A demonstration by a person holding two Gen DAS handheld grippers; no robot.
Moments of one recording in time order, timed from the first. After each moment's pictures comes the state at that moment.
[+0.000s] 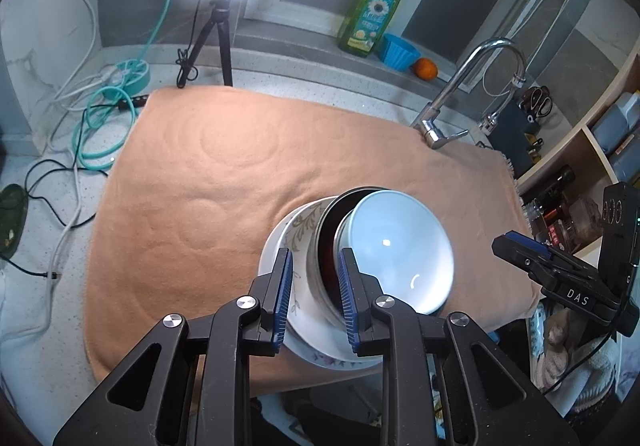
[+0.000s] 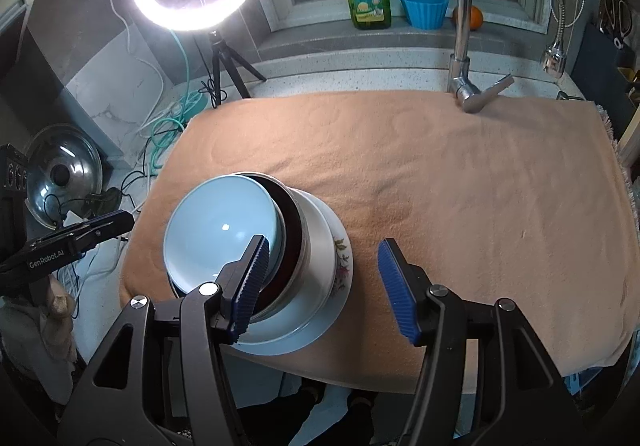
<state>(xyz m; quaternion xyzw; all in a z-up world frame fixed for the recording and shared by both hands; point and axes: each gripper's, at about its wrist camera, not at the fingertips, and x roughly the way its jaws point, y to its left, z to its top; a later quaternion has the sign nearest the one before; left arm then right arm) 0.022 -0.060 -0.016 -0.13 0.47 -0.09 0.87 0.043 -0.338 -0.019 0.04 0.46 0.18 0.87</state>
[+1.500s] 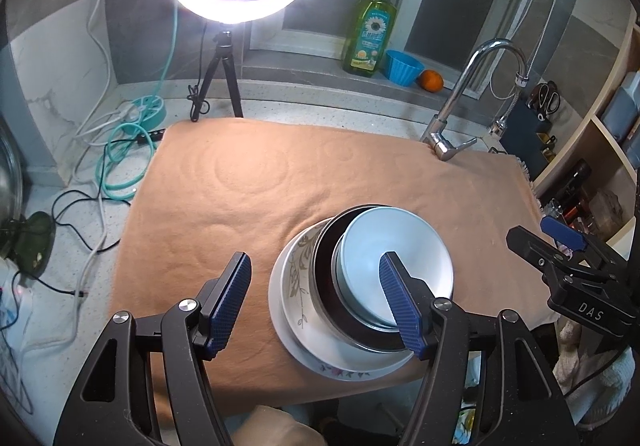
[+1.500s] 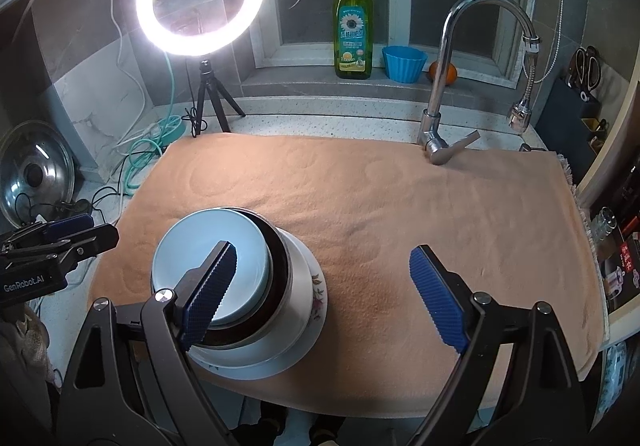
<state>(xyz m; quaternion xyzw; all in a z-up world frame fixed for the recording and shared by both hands) 0.015 -0.081 0.002 -0.08 0.44 -0.05 0.89 0.030 -0.322 0.005 -0.02 0.40 0.13 0.91</state>
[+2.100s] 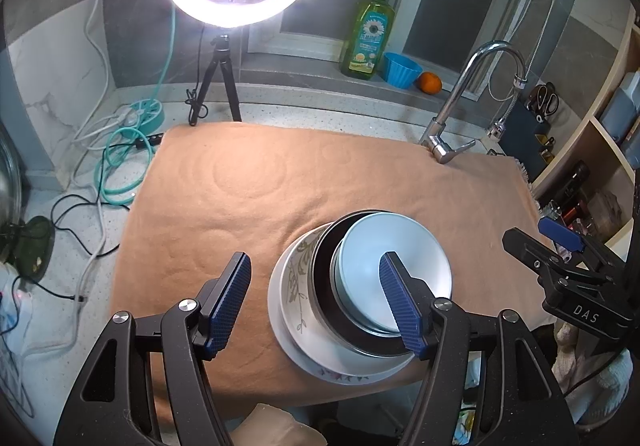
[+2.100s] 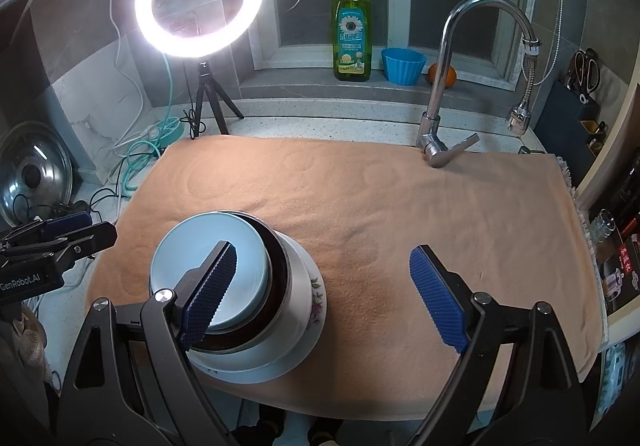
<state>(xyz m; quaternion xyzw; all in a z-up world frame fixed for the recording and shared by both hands) 0.018 -0.080 0.004 -0.08 0.44 -0.05 0.89 0.031 -0.321 0.006 -0.02 0.39 0.13 0.91</state>
